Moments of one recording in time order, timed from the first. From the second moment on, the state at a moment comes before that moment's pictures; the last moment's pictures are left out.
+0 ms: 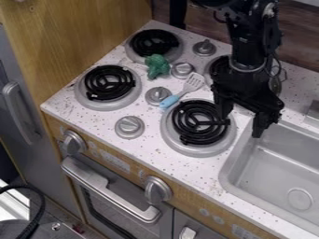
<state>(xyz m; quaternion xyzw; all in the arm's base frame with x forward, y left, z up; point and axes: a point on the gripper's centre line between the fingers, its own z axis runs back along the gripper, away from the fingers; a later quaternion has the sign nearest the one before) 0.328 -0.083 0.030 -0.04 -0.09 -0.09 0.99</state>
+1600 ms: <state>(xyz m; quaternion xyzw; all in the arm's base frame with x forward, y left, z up) 0.446 0.149 -0.015 0.04 -0.08 0.14 0.99</state>
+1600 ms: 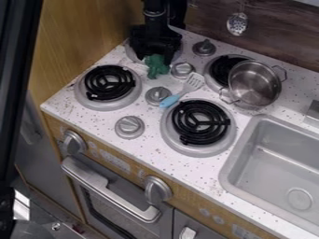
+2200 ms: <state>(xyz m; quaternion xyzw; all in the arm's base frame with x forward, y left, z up) 0.438 0.147 -0.046 0.03 -0.04 0.14 0.99</state>
